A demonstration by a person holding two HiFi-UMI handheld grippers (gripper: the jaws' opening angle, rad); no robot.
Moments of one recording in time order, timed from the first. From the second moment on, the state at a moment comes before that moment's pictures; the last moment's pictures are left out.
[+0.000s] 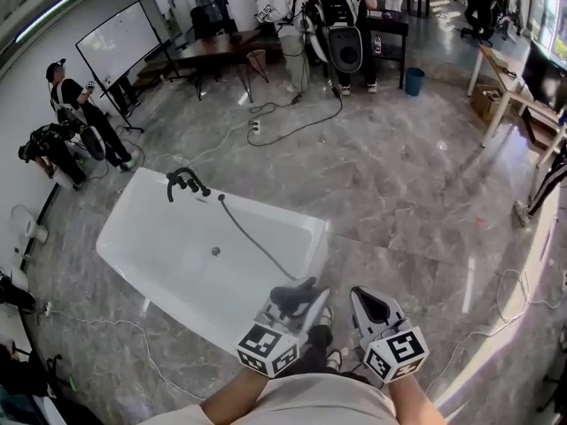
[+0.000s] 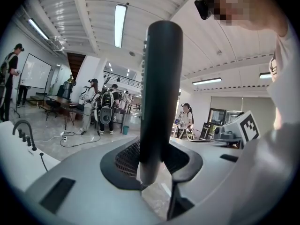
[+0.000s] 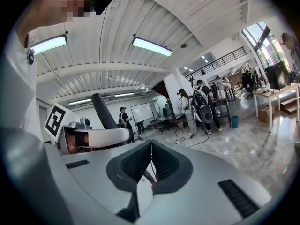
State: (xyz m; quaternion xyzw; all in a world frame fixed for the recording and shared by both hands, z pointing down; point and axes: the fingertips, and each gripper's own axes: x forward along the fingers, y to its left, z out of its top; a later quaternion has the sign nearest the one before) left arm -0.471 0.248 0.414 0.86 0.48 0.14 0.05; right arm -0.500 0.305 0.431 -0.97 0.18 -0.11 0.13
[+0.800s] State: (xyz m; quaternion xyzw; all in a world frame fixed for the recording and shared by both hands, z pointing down) left arm -0.270 0.340 0.408 0.83 0.54 0.14 0.05; right arm -0.305 0.387 0.423 -0.98 0.12 -0.10 0.12
